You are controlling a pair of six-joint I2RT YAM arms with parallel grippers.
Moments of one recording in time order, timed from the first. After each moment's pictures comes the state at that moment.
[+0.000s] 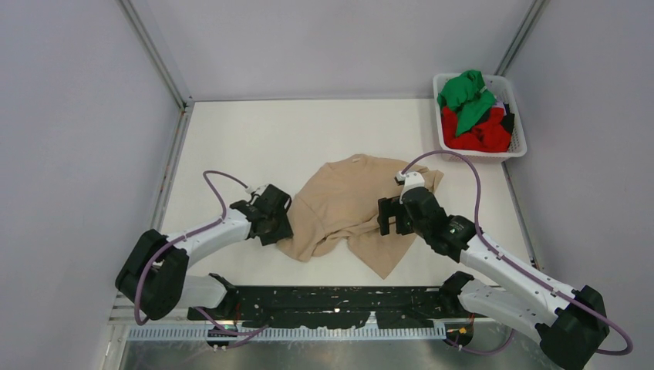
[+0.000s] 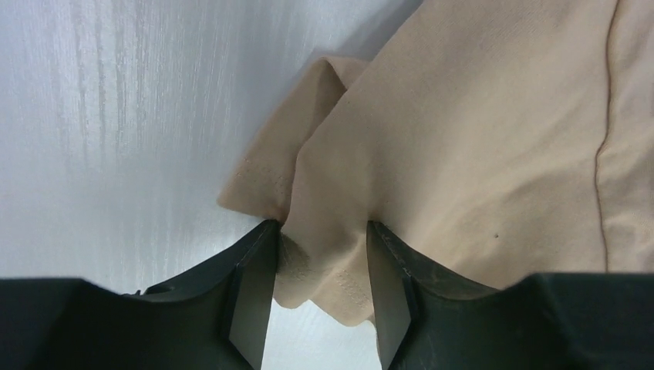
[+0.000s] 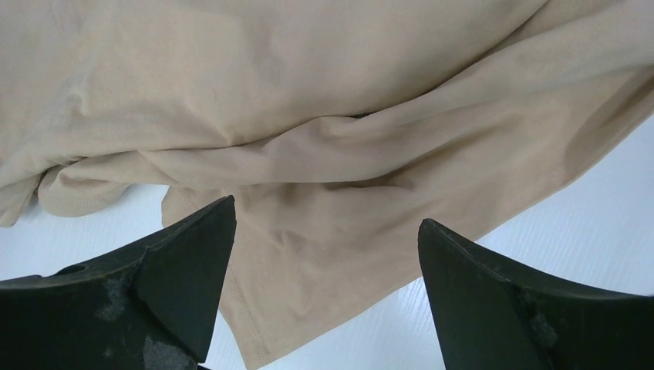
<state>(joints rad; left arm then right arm) -0.61 1.32 0.64 -0.52 -0.14 -0.91 0.68 0.88 0.59 -0.45 0.22 0.35</state>
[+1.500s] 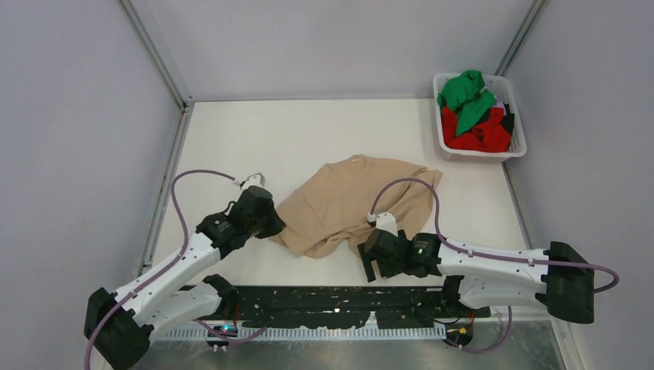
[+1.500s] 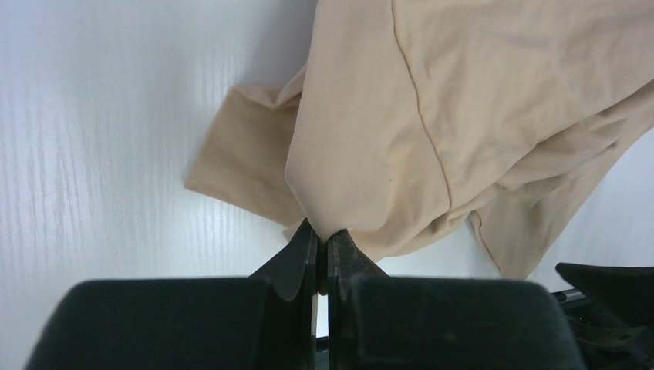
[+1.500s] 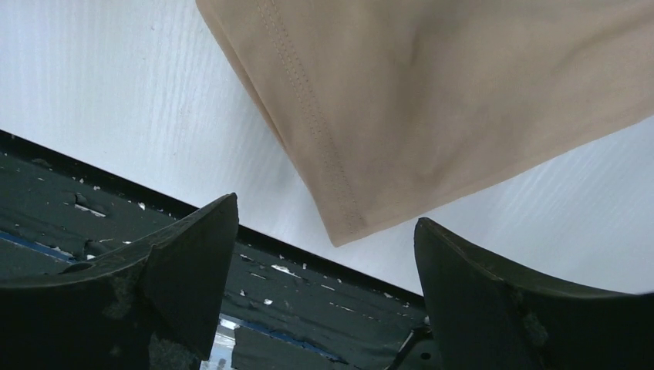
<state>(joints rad) -0.65 0.92 0.65 -0.59 -0.16 -0.83 1.16 1.05 0.58 -0.68 0.27 0.77</state>
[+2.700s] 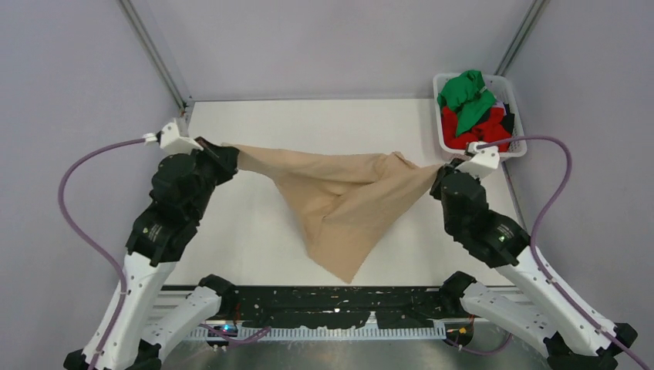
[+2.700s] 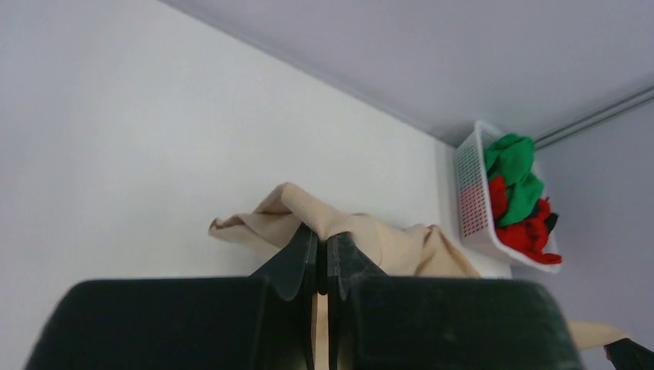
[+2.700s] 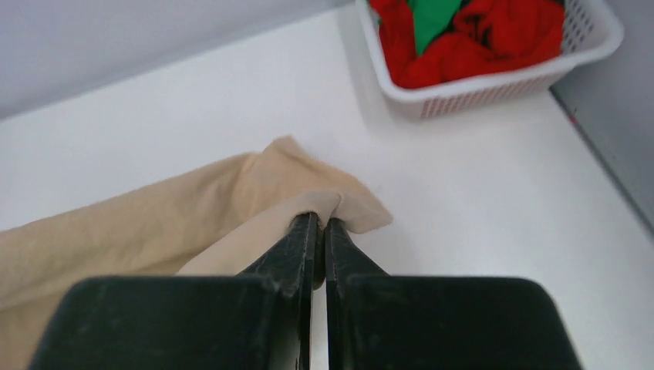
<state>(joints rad) -0.42 0.80 1.12 -0.58 -0.32 -0.67 0.69 0.73 0.88 -0.61 0.82 0.57</state>
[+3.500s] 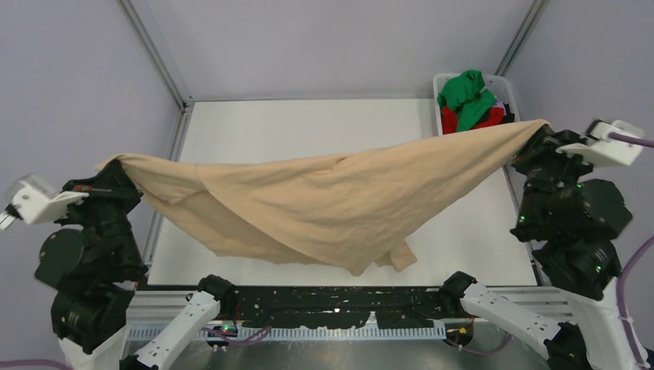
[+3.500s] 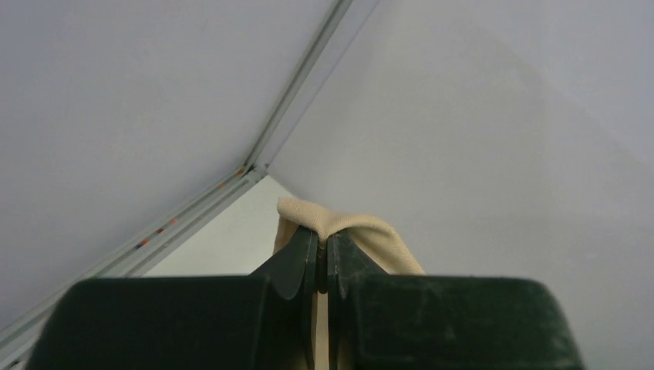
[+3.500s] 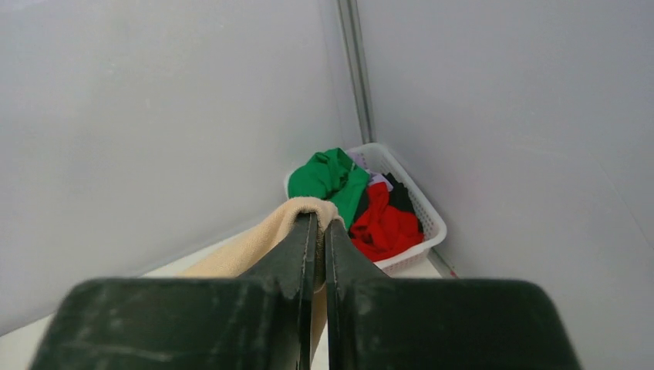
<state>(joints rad) -0.41 0.55 1.49 -0.63 -0.88 -0.37 0.69 0.68 1.44 -0.42 1.07 -0.04</state>
